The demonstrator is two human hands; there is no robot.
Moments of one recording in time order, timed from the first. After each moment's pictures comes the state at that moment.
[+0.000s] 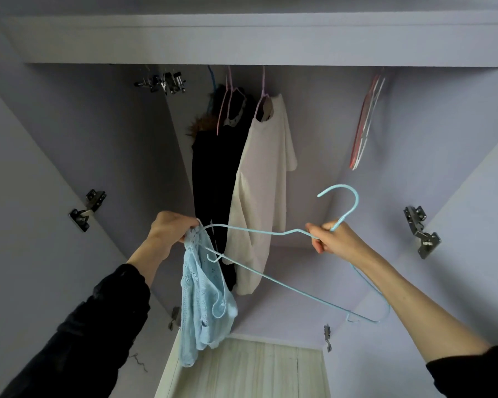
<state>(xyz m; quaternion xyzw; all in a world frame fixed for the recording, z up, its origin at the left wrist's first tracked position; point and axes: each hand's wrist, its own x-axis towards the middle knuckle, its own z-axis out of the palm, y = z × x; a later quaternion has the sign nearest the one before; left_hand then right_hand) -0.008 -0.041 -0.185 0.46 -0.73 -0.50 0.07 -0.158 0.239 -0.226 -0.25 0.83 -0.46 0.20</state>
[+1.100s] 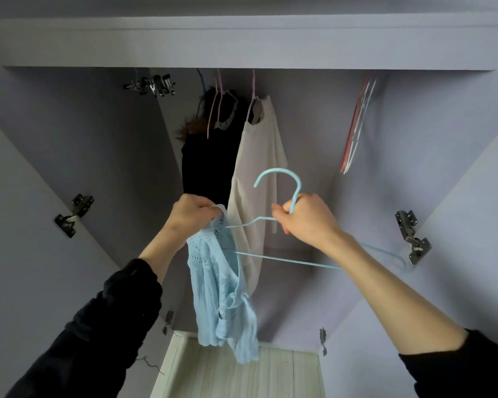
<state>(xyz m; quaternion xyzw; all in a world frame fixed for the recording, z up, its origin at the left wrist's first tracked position) -0.045 0.000 -0.161 0.31 -0.83 -0.45 0.10 -0.149 0.194 -0.166 -0.34 0.90 -0.29 -0.03</state>
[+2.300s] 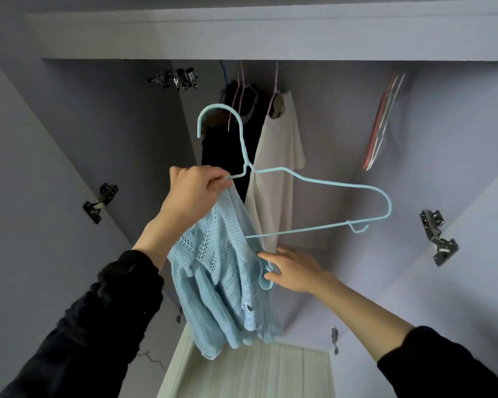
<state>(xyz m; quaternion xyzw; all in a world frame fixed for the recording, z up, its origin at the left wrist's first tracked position) -0.020 -0.006 -0.125 0.15 -0.93 -0.19 0.27 -0.121 0.176 -0.283 -0.46 0.87 -0.05 0.18</state>
